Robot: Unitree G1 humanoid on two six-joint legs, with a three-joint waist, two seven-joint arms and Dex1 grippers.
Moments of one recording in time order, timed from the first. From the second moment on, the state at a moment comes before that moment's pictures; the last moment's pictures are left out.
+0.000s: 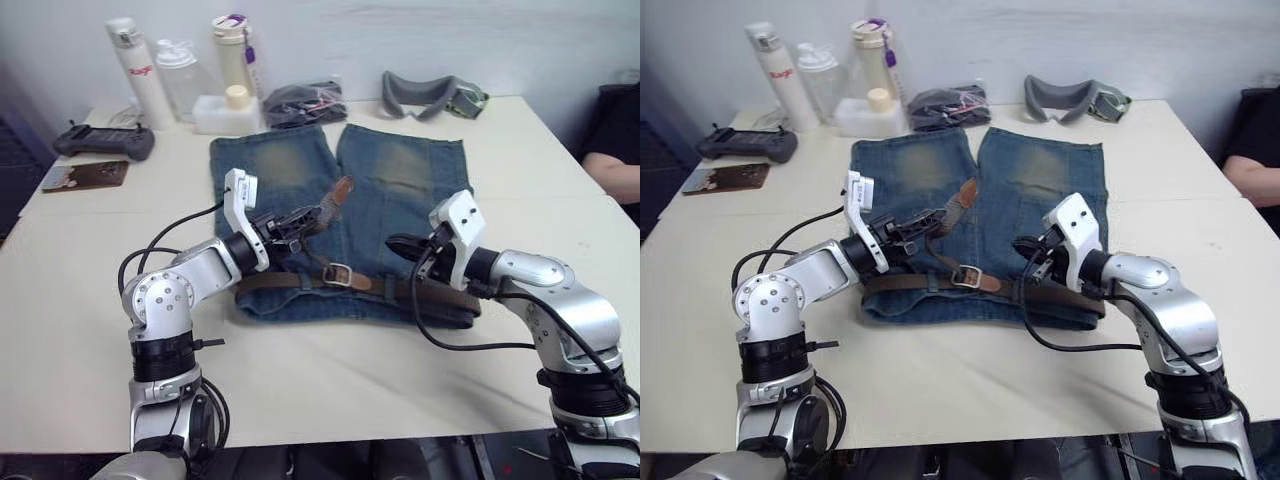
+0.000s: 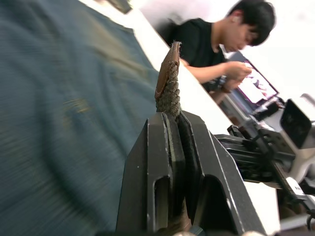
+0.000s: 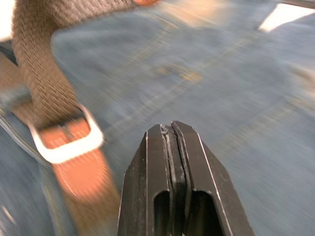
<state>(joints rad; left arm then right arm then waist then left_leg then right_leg) -0.59 0.23 0.29 -0.17 -0.94 1.14 -0.19 -0.45 -0.55 0.00 -0.35 0.42 0.83 0.69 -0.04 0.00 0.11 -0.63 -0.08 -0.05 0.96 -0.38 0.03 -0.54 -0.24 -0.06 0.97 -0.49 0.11</state>
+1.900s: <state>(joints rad) -0.27 0.30 0.31 -0.26 -0.82 0.74 -0.37 -0.59 -0.53 0.19 -0.23 0.44 0.85 0.85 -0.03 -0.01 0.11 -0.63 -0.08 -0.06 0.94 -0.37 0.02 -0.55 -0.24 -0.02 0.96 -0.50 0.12</state>
